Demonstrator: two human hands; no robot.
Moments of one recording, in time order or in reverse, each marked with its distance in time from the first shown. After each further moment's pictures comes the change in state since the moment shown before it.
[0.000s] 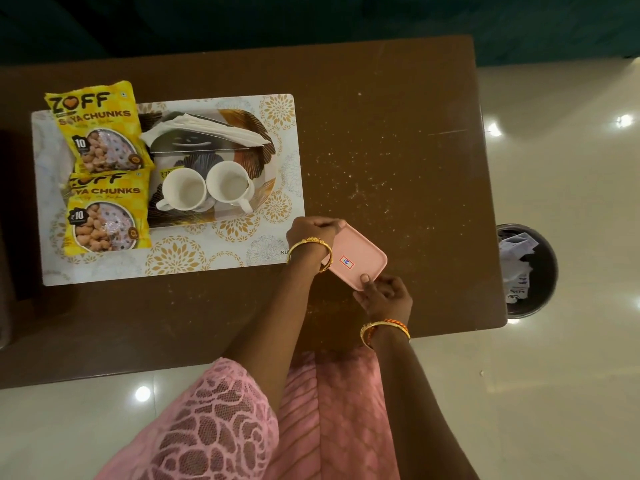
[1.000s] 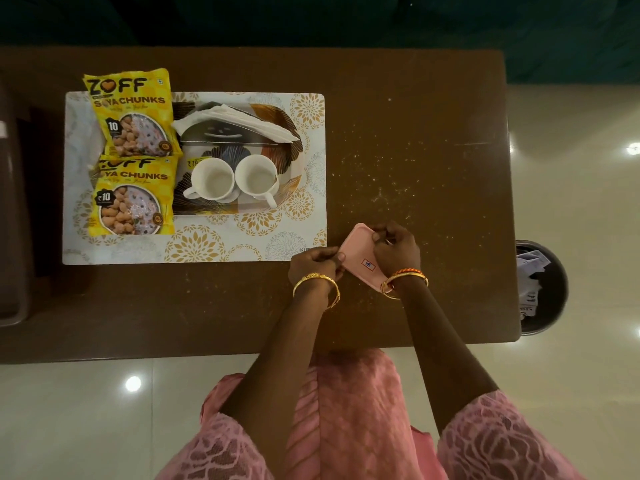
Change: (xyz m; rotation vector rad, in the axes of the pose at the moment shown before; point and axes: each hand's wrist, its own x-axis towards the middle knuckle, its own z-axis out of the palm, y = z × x) left_hand -0.027 -0.043 -0.013 -0.454 0.071 -0.247; right_hand 0.025 -0.055 0.045 -0.803 -0.224 -0.516
